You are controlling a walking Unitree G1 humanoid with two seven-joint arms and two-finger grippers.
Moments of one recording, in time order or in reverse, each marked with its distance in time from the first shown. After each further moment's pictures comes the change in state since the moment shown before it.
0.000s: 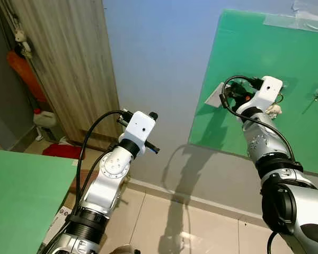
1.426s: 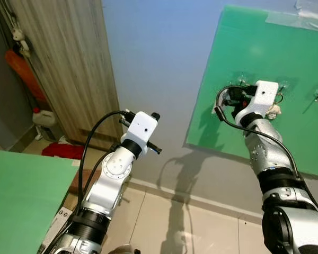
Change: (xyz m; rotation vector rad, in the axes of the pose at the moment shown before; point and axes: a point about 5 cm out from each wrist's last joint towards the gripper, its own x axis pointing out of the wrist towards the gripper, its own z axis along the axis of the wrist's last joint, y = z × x) left arm 0.002 -0.005 0.001 -0.008 -0.005 -0.008; right arm -0.017 0.003 -0.004 -0.148 -0.006 0.064
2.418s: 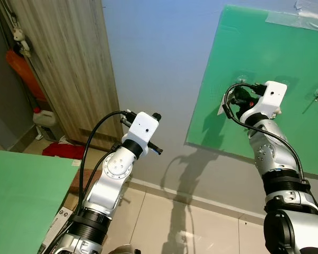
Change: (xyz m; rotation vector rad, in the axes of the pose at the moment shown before) left arm 0.000 -0.002 0.000 0.002 0.001 -0.011; right arm -0.003 -0.007 0.005 0.062 0.006 -0.043
